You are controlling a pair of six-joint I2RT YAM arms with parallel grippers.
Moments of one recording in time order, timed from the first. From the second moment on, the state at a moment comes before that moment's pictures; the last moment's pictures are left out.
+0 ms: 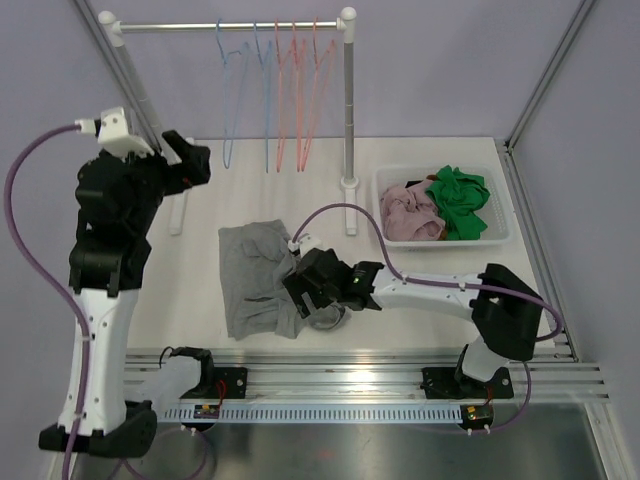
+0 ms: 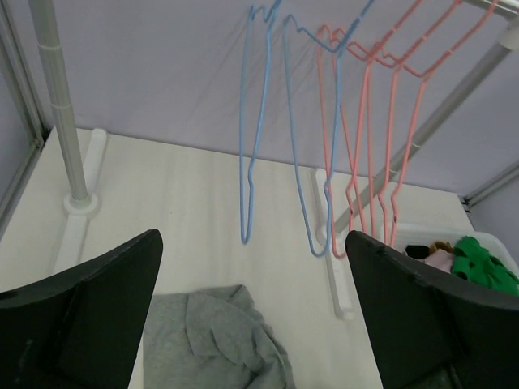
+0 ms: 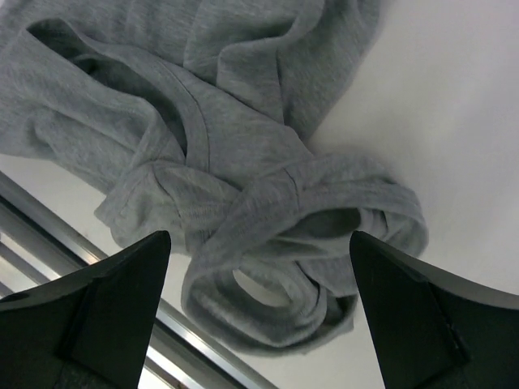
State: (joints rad) left arm -0.11 1.08 1.58 -0.59 -0.02 -0.31; right arm 1.12 1.58 1.05 -0.31 0.22 0.42
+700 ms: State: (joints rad) left arm -0.11 0.53 0.87 -0.55 -0.03 -0.23; right arm 1.13 1.99 1.31 -0.25 0.16 0.34
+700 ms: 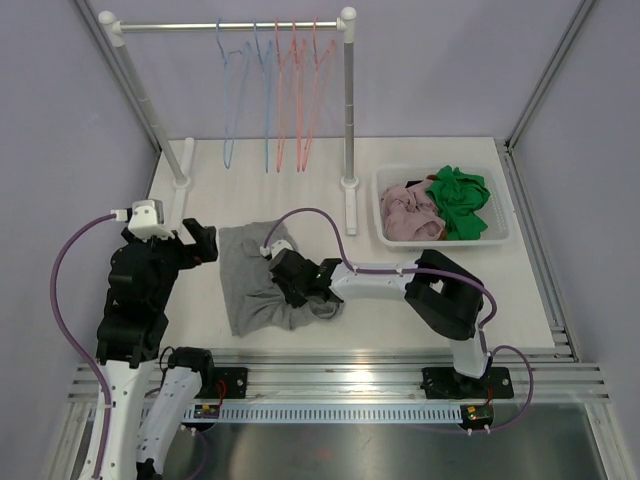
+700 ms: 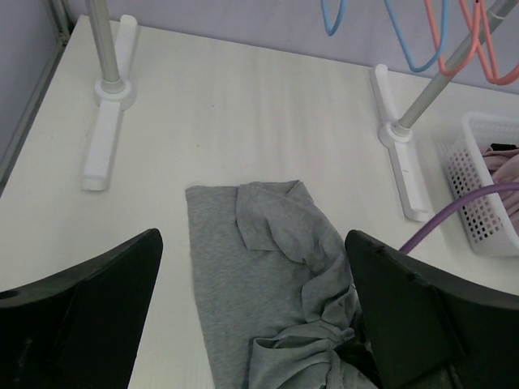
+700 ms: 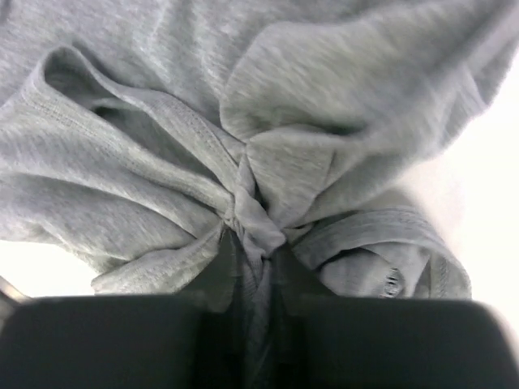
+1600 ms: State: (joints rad) left arm -0.11 0.37 0.81 -0.54 -0.18 -0.23; right arm 0.75 1.28 1.63 -0.84 0.70 0.33
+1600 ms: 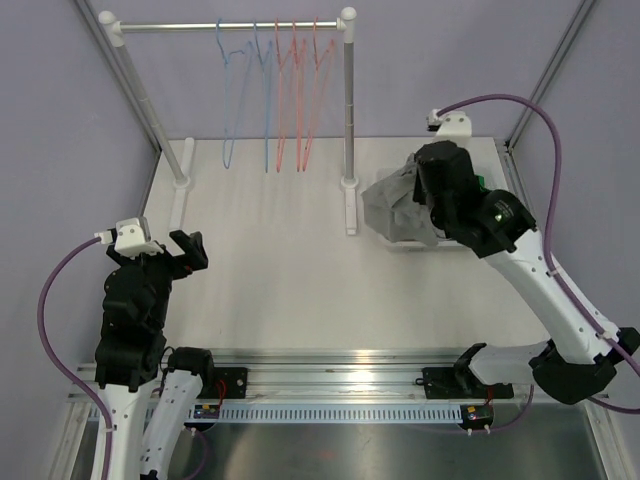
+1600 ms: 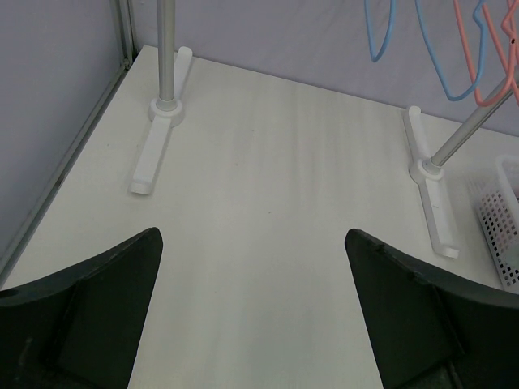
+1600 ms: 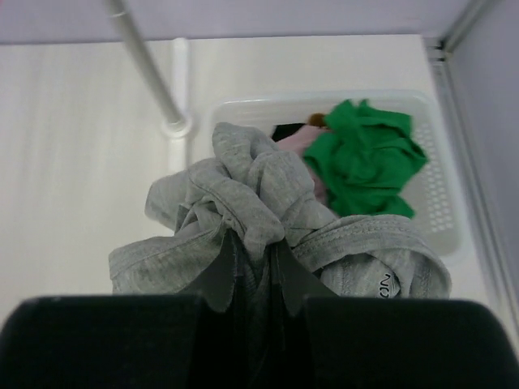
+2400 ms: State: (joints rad) left arm -0.10 0.37 0.81 -0.54 -0.18 -0.24; right arm 0.20 1.89 1.47 -0.70 0.42 0.29
